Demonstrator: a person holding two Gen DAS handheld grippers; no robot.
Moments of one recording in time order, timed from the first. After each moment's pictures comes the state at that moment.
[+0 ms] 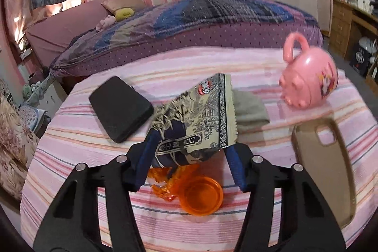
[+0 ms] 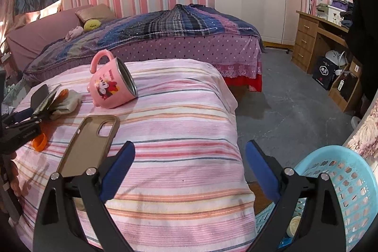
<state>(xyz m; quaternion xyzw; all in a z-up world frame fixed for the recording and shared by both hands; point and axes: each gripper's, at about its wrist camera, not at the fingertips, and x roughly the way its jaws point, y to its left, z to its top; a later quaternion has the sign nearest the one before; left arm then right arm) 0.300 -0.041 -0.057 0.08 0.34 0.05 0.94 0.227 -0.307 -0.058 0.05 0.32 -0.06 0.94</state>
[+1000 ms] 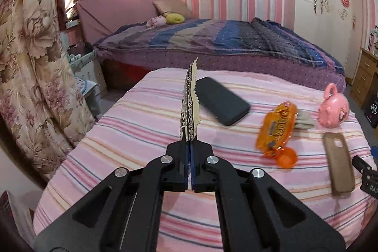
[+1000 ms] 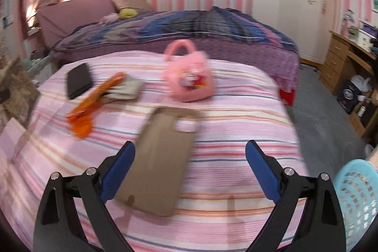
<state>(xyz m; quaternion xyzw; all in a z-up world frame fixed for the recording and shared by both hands) 0.193 0.101 -0.006 -0.02 0.29 0.14 0.95 0.225 -0.203 -0.055 -0.01 0.32 0.05 0.95</state>
